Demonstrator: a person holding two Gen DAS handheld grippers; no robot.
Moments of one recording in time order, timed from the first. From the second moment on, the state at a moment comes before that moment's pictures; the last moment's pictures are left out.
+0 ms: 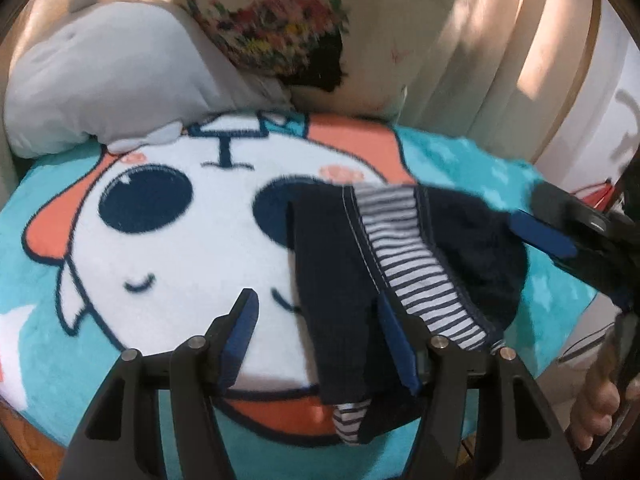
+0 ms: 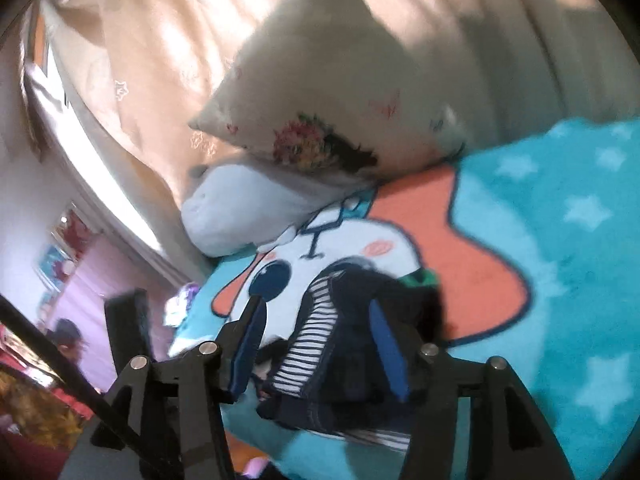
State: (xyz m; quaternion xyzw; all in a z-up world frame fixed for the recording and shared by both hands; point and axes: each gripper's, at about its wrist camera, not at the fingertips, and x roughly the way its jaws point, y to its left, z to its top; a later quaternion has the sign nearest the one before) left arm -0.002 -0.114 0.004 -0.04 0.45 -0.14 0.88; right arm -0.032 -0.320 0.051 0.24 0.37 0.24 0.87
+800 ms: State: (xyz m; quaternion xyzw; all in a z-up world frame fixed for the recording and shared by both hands) left arm -0.019 -0.069 0.026 -0.01 0.39 0.02 0.92; right arm -0.063 -0.339 0.011 0.22 0.36 0.08 0.90
